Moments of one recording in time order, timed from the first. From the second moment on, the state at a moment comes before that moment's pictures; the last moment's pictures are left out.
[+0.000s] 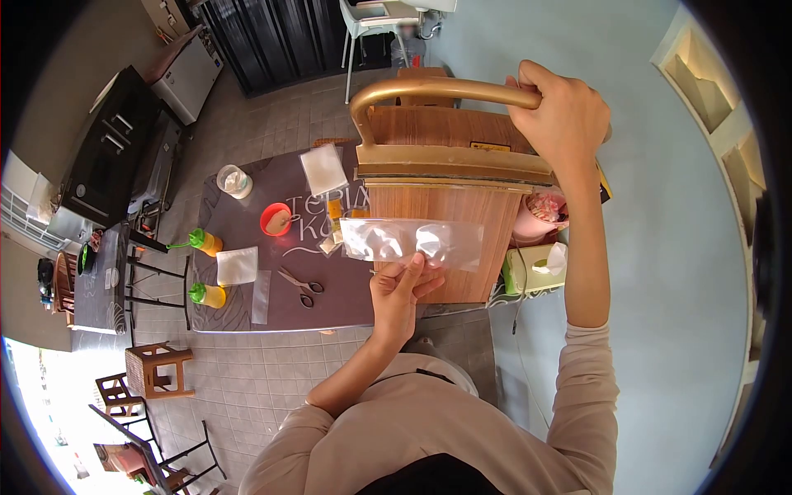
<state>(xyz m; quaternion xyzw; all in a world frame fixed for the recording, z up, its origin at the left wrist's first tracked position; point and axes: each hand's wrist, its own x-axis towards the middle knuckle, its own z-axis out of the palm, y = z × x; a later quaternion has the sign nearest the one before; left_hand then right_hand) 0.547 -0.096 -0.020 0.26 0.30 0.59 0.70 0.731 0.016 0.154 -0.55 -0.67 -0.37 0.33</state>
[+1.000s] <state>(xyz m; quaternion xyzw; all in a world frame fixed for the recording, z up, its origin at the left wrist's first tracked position) 0.551 -0.089 -0.019 0.24 0.31 0.54 0.74 0.726 0.012 0.158 -0.56 -0.66 -0.37 0.33</state>
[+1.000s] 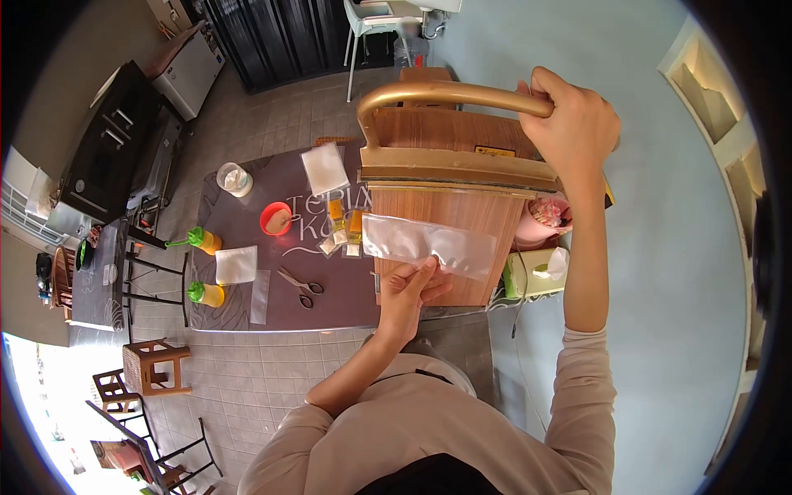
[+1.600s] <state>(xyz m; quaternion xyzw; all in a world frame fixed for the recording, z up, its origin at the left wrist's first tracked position) 0.511 -0.108 -0.064 0.30 0.41 0.70 0.51 0.705 -0.095 0.059 -0.57 -0.70 -0.27 0.35</state>
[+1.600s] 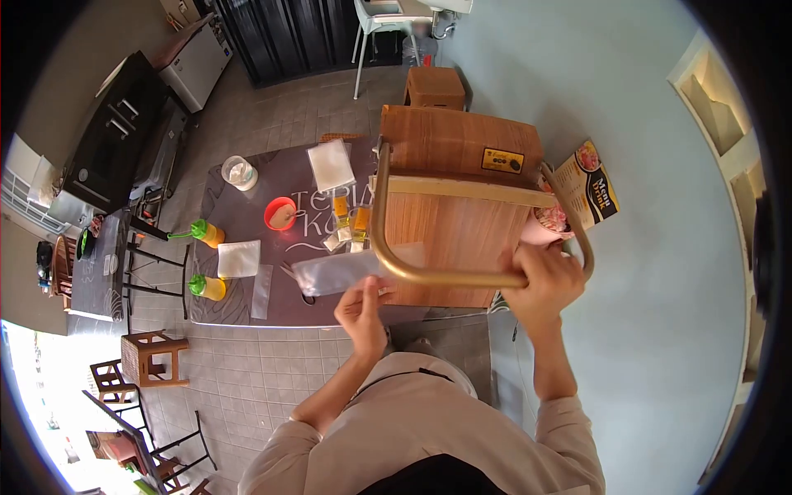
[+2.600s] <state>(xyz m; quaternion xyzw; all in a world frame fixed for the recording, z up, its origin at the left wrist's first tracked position) 0.445 -0.198 -0.032 0.22 0.28 0.74 0.57 0.582 -0.143 0.033 -0.41 -0.58 0.46 0.53</state>
